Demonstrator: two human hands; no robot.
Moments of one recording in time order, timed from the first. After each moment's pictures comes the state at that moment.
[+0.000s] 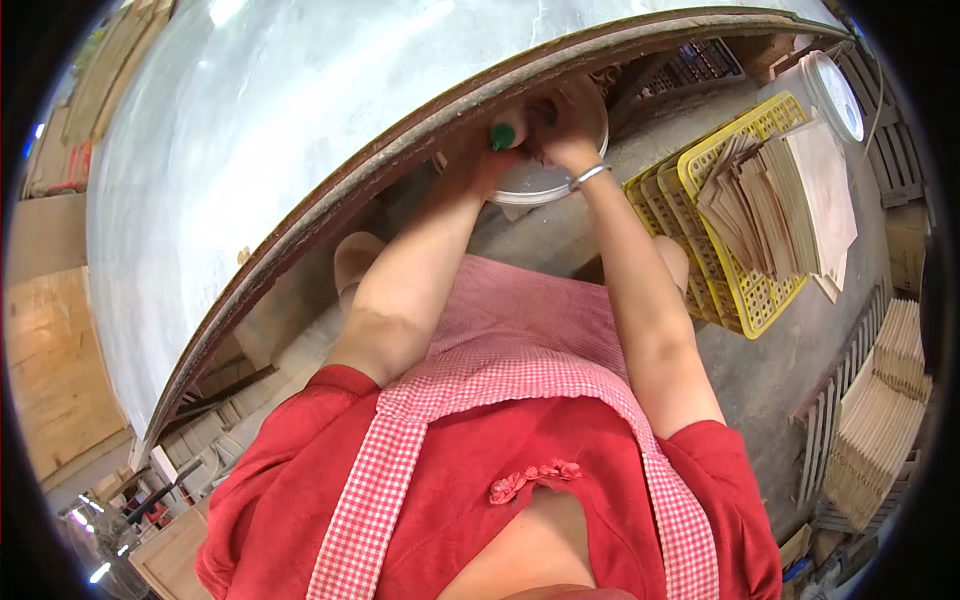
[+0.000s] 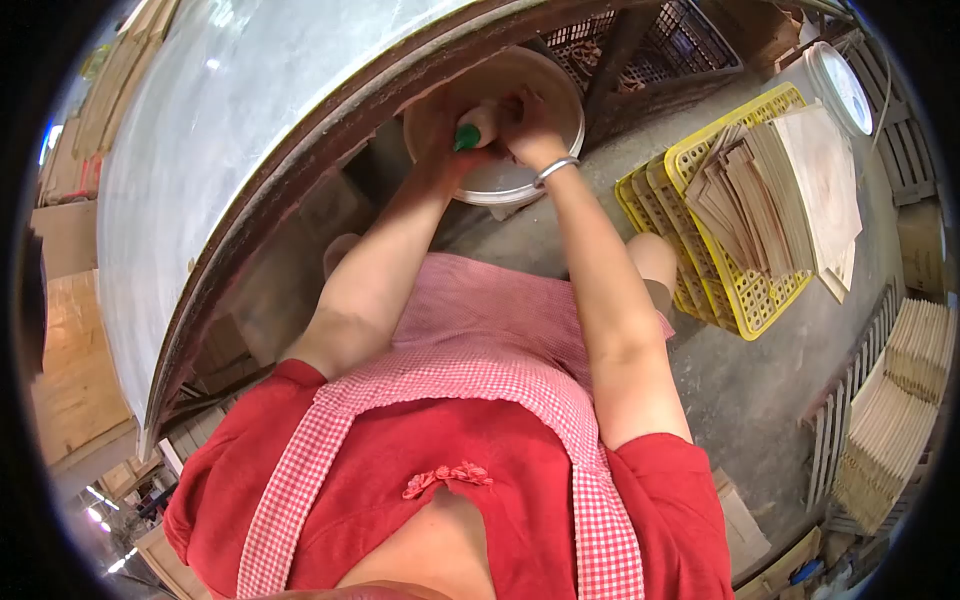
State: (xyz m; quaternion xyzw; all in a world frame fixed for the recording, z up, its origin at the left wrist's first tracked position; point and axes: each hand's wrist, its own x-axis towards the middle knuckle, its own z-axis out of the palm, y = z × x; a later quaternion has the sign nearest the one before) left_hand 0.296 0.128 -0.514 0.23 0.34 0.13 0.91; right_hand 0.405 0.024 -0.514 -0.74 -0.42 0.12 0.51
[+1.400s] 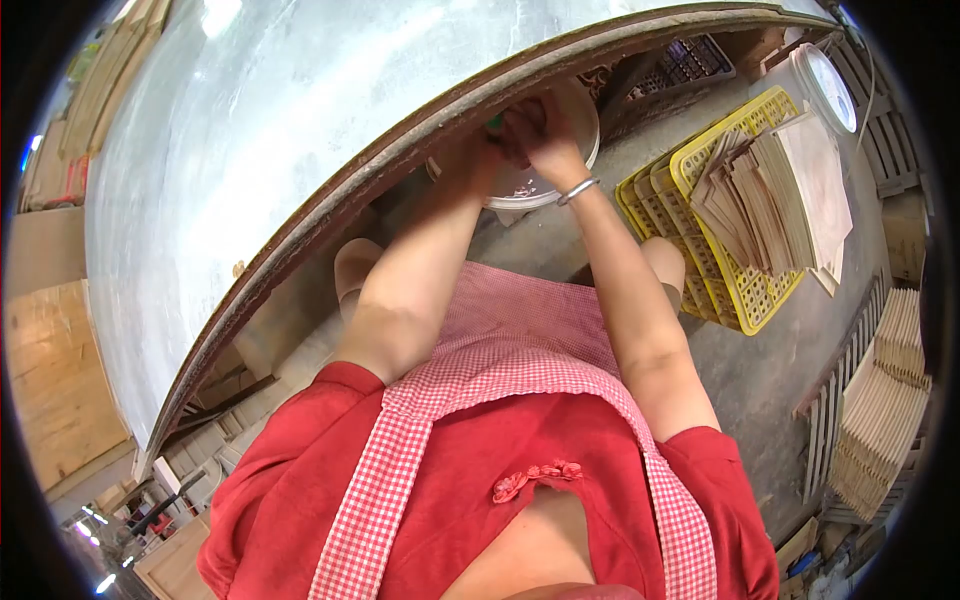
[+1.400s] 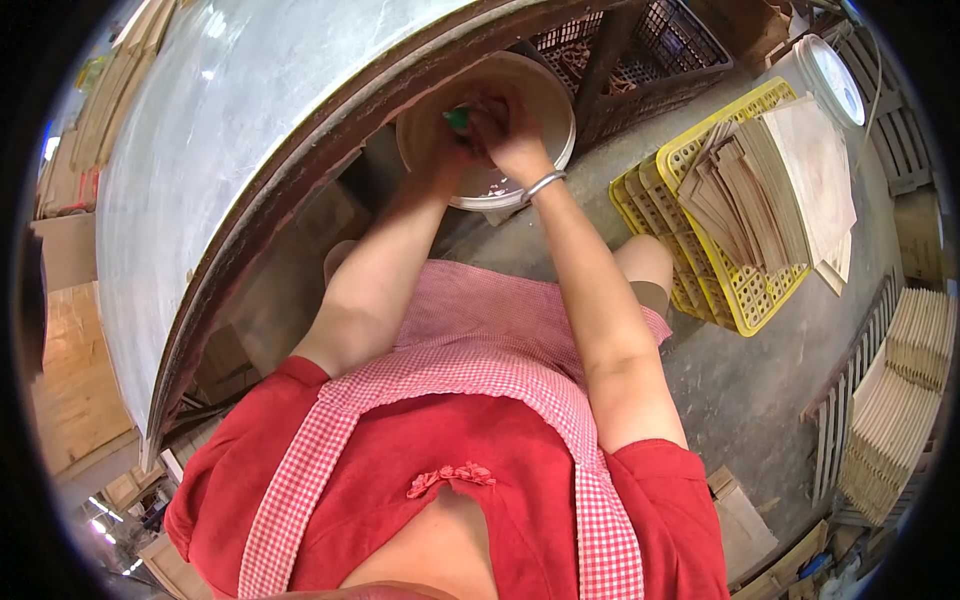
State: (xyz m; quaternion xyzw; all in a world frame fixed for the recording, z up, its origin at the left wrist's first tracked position) left_hand 0.319 0.163 -0.588 0.11 -0.07 -0.01 0.99; right_hand 0.376 0.025 -0.492 -0.58 -0.36 0.21 0.70
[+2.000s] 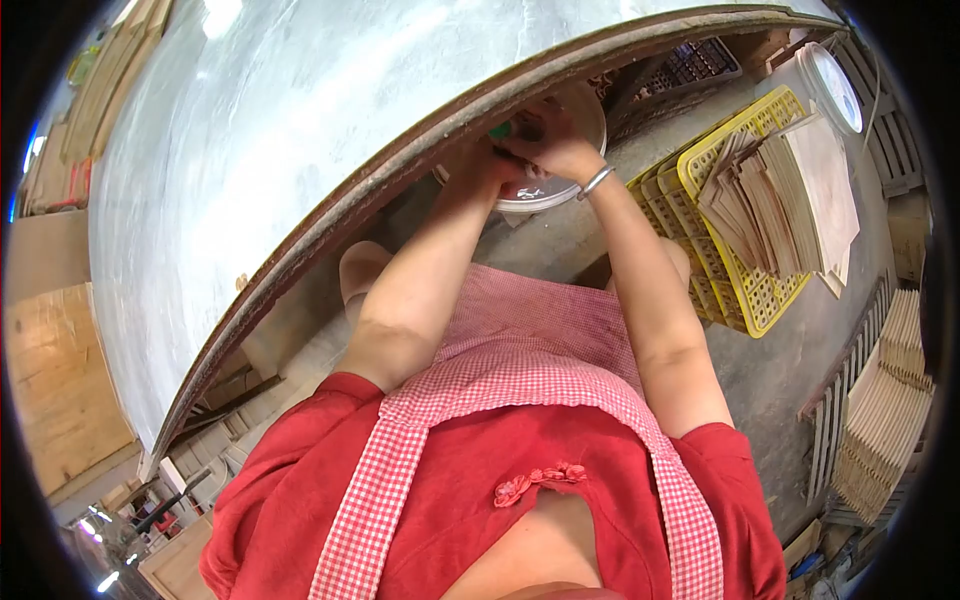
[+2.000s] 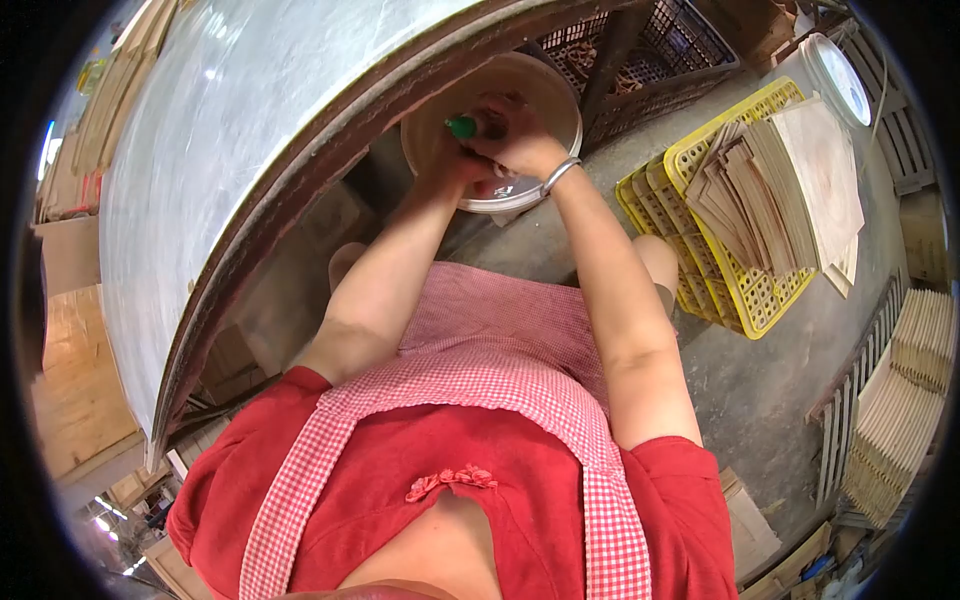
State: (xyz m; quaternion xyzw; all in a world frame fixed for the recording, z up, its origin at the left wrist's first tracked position) left_hand 0.310 0.153 -0.592 -0.03 0.13 0.05 0.99; right_hand 0.404 0.022 -0.507 -0.70 -0.47 0.25 0.48
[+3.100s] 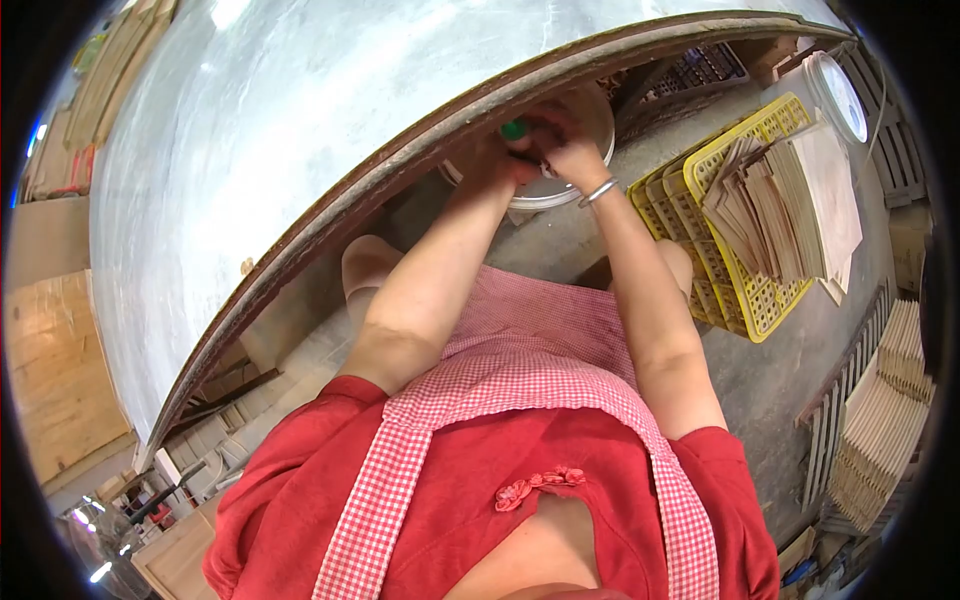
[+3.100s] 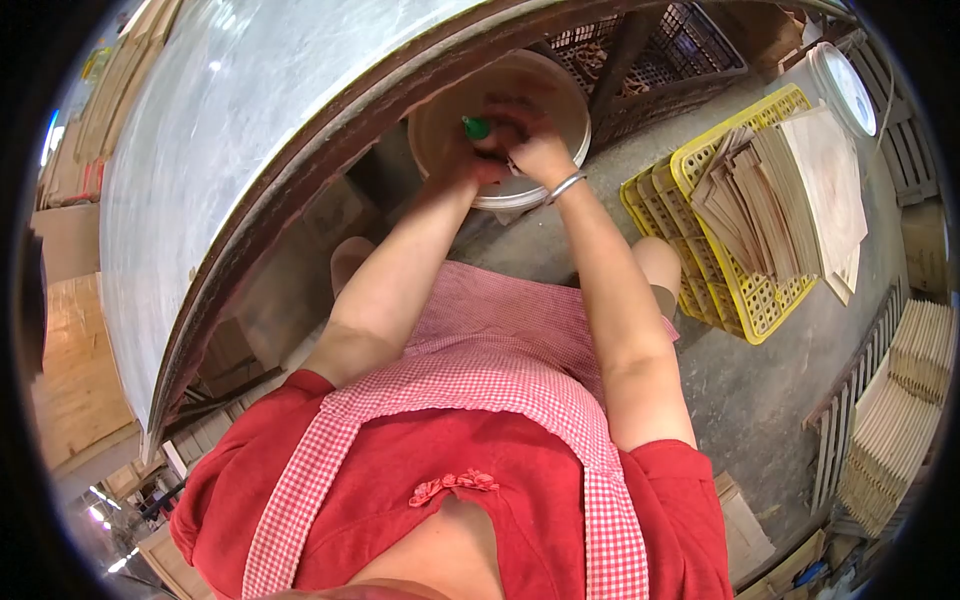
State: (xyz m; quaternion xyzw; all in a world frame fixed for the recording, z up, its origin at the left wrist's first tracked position) left_hand 0.313 0.104 -0.499 0.06 0.36 0.16 0.92; right_hand 0.397 0.007 -0.505 -0.63 -0.49 0.20 0.56
